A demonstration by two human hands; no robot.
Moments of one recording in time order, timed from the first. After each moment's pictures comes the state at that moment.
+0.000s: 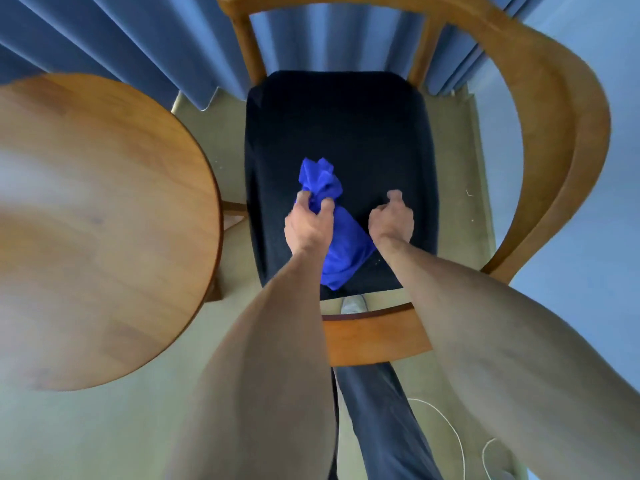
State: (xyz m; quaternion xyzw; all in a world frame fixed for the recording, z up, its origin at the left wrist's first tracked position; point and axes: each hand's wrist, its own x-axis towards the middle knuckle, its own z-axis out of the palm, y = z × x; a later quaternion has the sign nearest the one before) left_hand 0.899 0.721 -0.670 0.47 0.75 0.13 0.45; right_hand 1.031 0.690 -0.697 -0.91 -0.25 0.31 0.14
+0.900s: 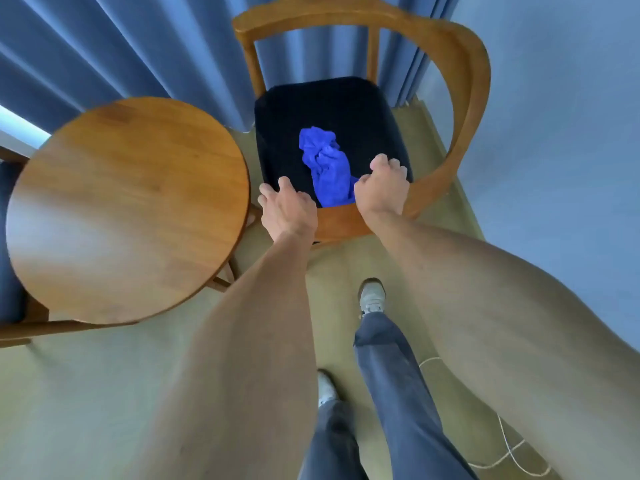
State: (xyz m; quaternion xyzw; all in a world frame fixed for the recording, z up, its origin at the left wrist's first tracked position) left_hand 0.788 0.569 -0.534 0.67 0.71 0.05 0.22; right_hand 0.929 0.536 -0.542 -0.90 -0.36 0.11 0.20
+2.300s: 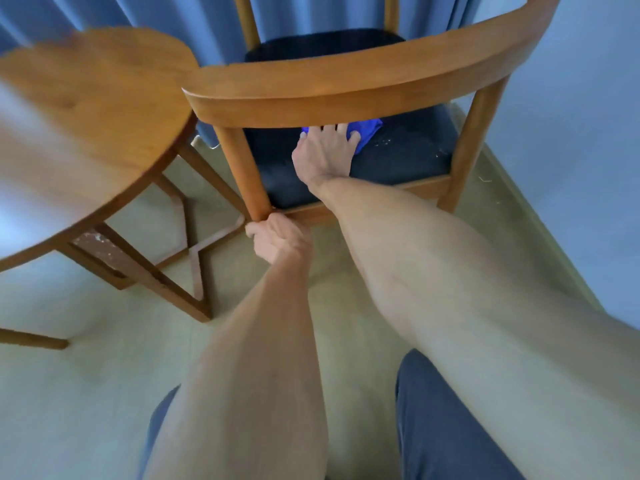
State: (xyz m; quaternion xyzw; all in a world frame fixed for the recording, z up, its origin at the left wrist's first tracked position) left_hand 0.796 0.501 -0.822 0.46 0.82 0.16 0.29; right_hand 0.882 0.589 -0.809 -0.85 -0.49 -0.06 0.20
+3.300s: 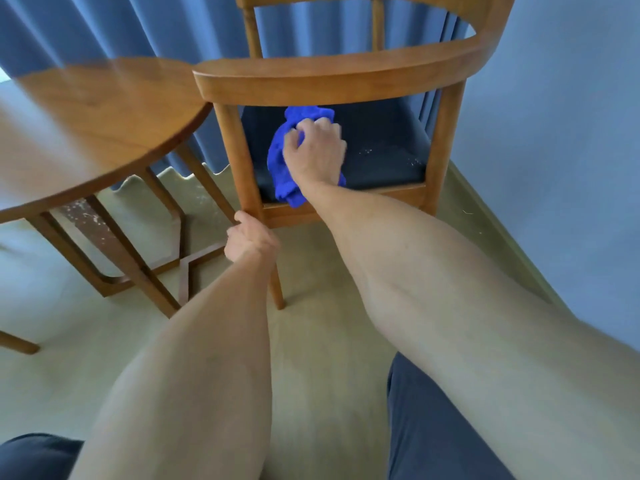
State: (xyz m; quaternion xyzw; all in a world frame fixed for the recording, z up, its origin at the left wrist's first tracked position) left_hand 0.759 0.490 -0.849 0.57 0.79 0.13 0.21; right_hand 0.882 0.538 -0.792 -0.75 -0.50 -0.02 0.43
